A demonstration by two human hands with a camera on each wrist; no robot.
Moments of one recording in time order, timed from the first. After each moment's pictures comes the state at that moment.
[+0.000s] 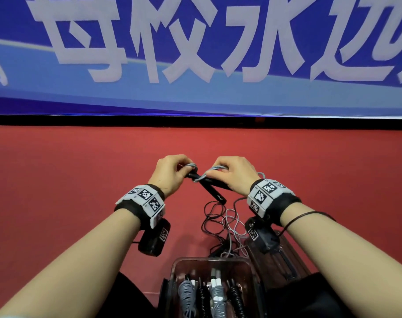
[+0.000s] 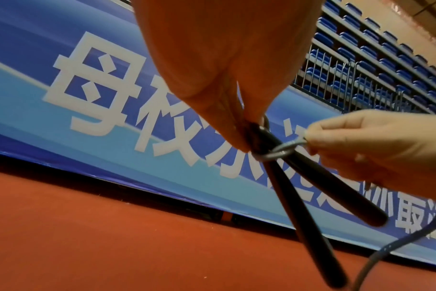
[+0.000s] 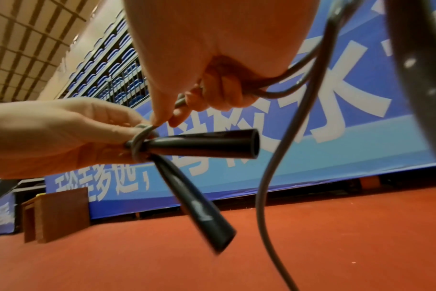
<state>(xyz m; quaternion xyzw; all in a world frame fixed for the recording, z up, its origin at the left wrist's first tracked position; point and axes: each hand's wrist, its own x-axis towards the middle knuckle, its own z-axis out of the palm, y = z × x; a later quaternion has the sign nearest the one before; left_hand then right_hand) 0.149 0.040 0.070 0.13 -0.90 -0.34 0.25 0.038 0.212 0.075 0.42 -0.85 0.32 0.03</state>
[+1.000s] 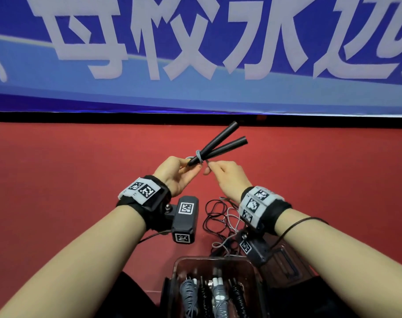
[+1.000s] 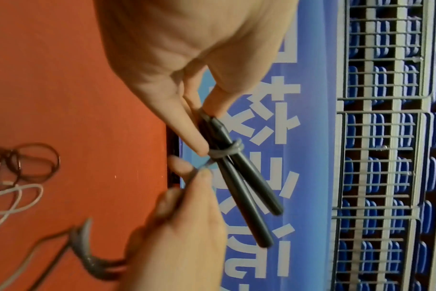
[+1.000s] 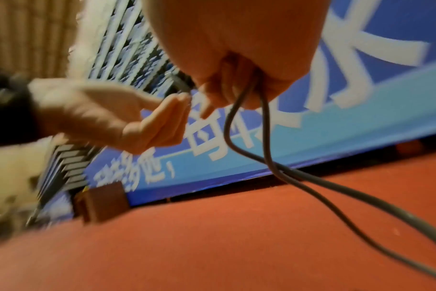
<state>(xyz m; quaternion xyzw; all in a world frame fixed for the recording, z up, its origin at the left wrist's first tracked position) 0.151 0.065 0.104 0.33 -0.37 -0.86 0.14 0.063 0.190 0.063 0.35 -0.81 0.46 -0.07</state>
